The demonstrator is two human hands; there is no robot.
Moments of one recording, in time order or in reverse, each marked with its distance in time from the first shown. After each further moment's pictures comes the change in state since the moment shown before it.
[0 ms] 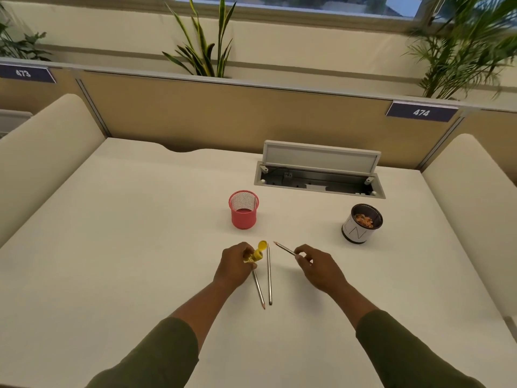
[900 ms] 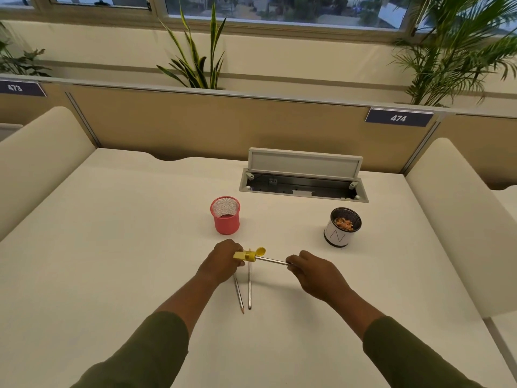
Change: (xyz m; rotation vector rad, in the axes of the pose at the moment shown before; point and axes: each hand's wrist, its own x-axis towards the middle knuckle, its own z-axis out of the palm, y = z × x) left_hand 0.016 0.023 0.008 0.209 -0.072 0.137; right_hand -0.027 0.023 -0.042 -0.447 0.070 -0.349
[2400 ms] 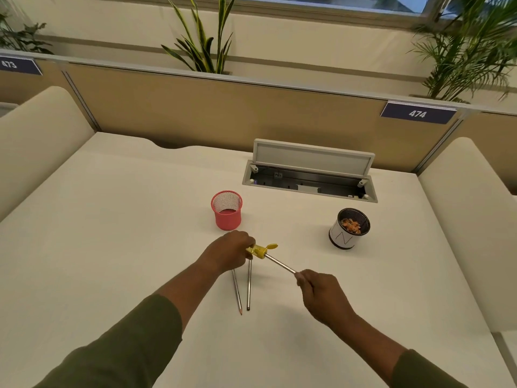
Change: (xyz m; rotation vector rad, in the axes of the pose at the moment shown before) left_hand 0.030 0.013 -0.012 0.310 -0.181 0.293; right_hand -0.021 -0.022 -0.005 0.486 0.080 0.231
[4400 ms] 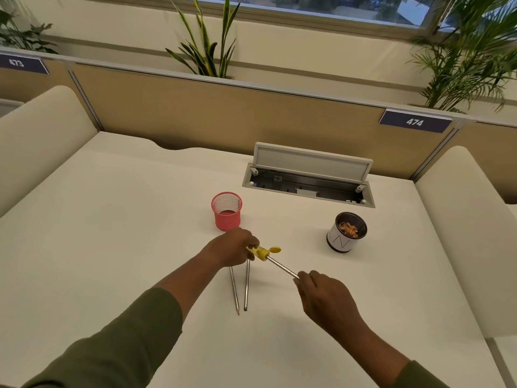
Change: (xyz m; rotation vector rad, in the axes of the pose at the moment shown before) left_hand 0.002 0.014 -0.015 -0.057 -0.061 -0.005; right_hand -0.012 0.004 -0.013 -0.626 0.094 -0.348
